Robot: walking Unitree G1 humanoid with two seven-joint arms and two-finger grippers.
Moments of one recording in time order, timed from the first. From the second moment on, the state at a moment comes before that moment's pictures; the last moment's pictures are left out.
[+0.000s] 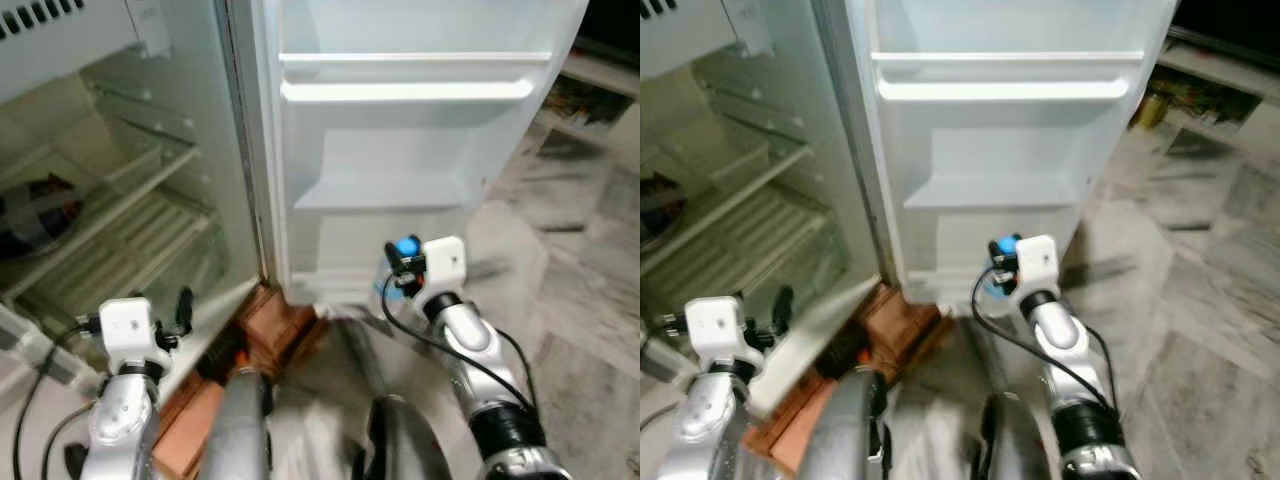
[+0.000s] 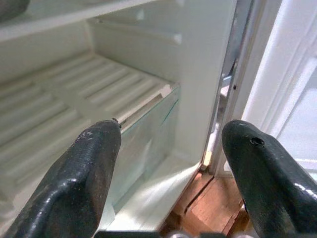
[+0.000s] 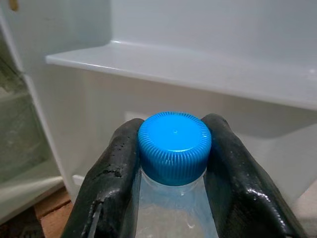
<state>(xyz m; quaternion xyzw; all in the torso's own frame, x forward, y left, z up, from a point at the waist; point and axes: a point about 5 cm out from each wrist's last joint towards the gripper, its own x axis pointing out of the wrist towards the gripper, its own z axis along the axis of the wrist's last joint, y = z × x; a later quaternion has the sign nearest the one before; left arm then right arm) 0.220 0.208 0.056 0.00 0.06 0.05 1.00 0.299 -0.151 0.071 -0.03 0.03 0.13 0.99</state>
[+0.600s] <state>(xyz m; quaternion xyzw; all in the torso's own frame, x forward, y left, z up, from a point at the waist) 0.224 0.198 0.058 0.01 0.05 0.02 1.00 0.312 -0.161 0.096 -0.08 -0.04 0.12 0.99</state>
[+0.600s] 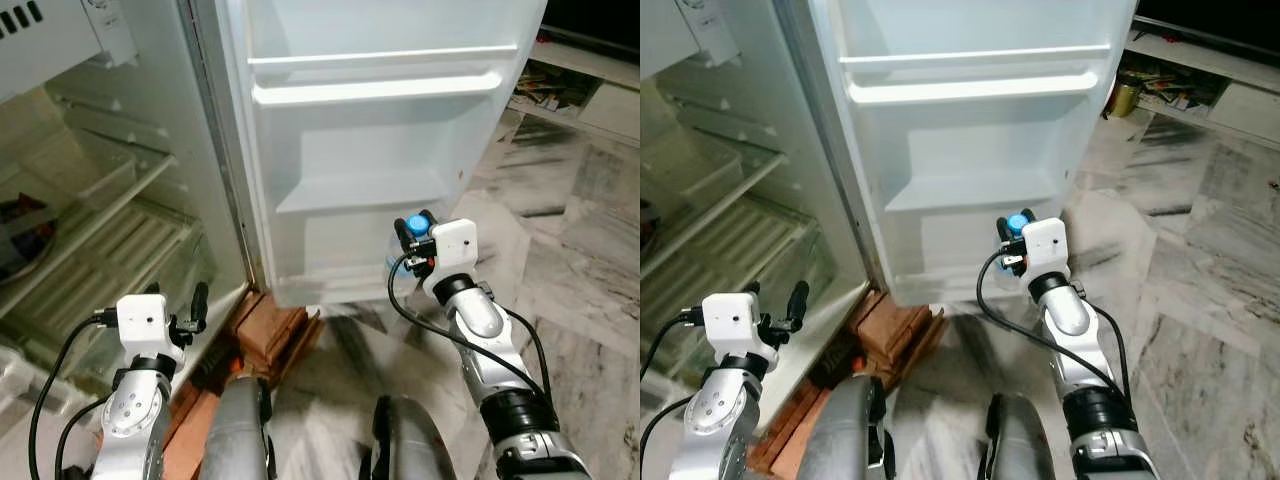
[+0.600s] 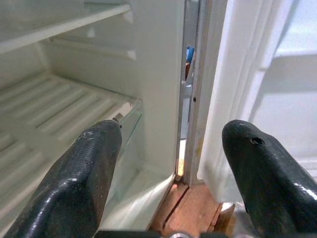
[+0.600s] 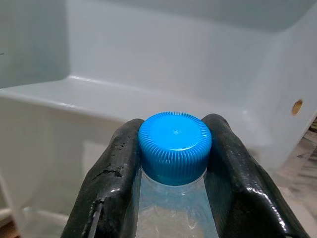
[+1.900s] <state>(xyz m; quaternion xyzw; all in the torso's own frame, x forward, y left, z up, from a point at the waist) 0.218 0.198 0.054 0.01 0.06 0.02 1.00 0.306 -0.161 0.081 -0.08 -0.02 0.13 0.99</state>
